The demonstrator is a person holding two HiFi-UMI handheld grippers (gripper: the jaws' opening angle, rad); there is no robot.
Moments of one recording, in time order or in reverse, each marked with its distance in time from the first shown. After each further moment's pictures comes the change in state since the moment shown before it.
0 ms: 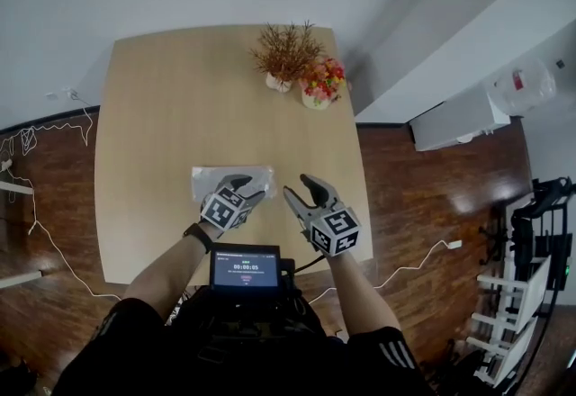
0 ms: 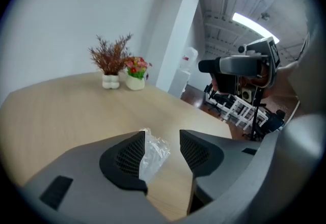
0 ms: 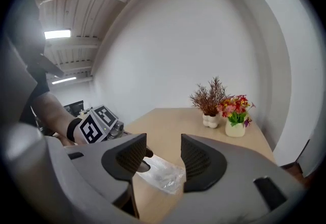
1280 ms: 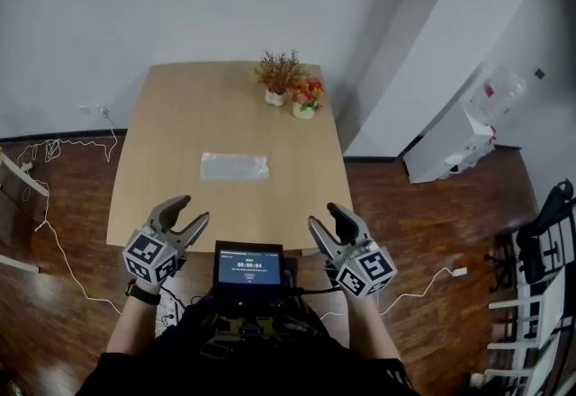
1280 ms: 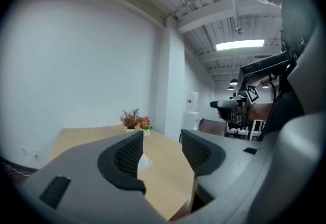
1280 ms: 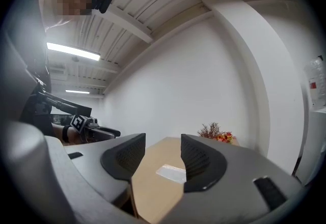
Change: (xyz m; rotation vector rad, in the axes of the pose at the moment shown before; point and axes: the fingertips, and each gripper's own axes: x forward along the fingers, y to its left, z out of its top) left arm -0.324 -0.209 -0.017 0.106 -0.536 0.321; right arm -0.299 0.134 0.034 -0.091 -0.358 0.021
